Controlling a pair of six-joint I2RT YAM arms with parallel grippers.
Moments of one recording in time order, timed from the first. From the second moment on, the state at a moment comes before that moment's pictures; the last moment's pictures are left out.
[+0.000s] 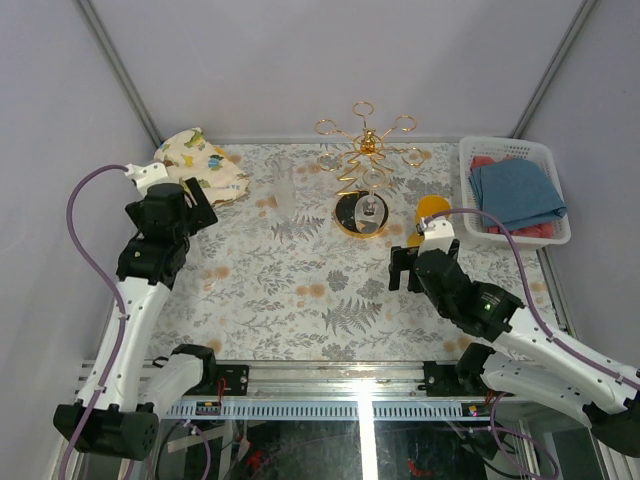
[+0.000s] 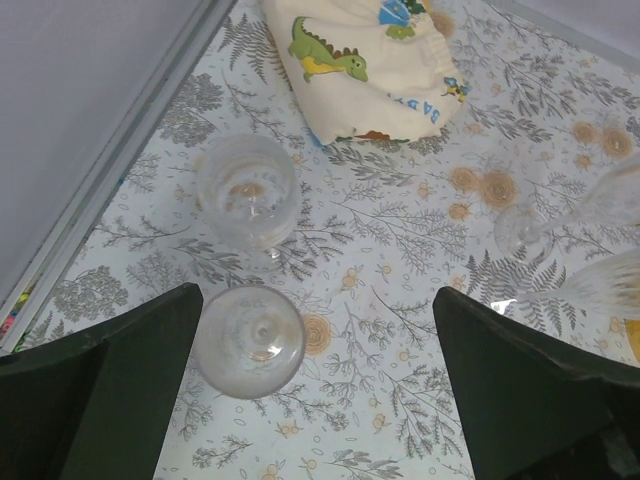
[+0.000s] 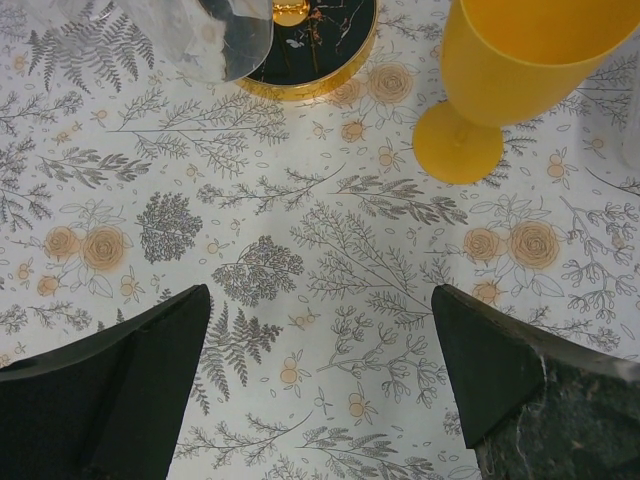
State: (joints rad) left arm -0.11 0.95 1.06 -0.64 -0.40 -0.37; right arm 0.90 0.78 0.71 -0.56 0.57 0.47
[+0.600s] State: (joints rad) left arm -0.11 0.93 1.01 -0.77 -0.52 -0.43; right arm 0.90 0.80 0.69 -0.53 0.53 0.47
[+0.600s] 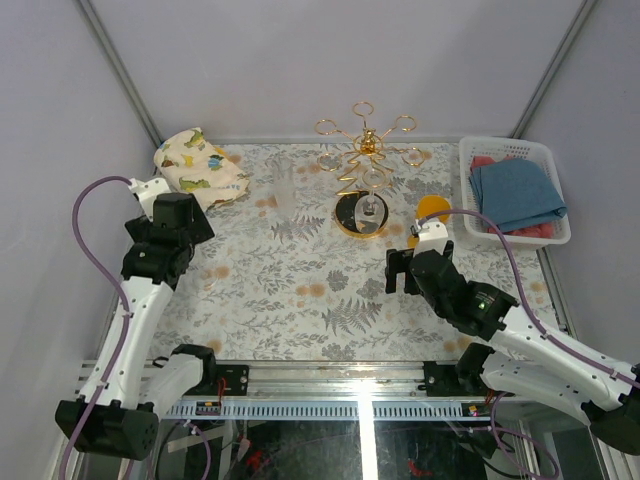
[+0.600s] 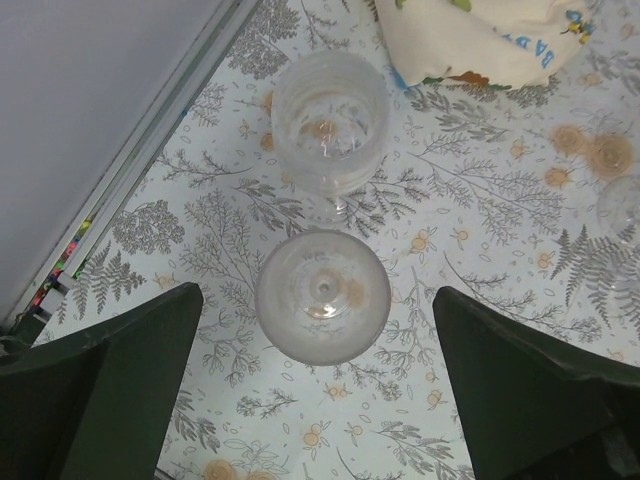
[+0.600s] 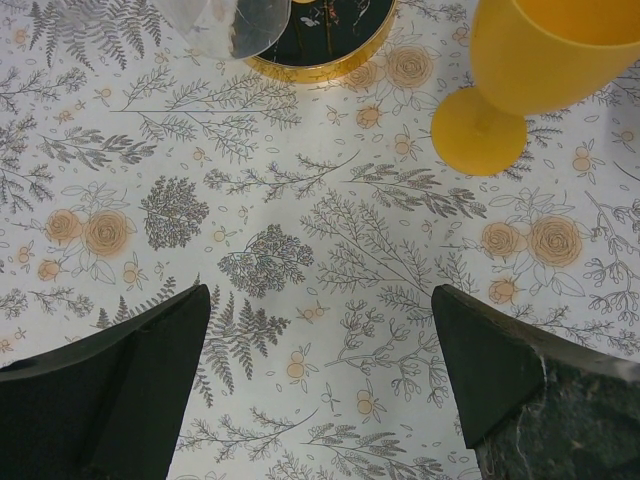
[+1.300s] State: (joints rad) left arm -0.11 0.99 0.95 -0.78 -0.52 -0.46; right arm 0.90 0.81 0.68 -0.53 0.51 0.46
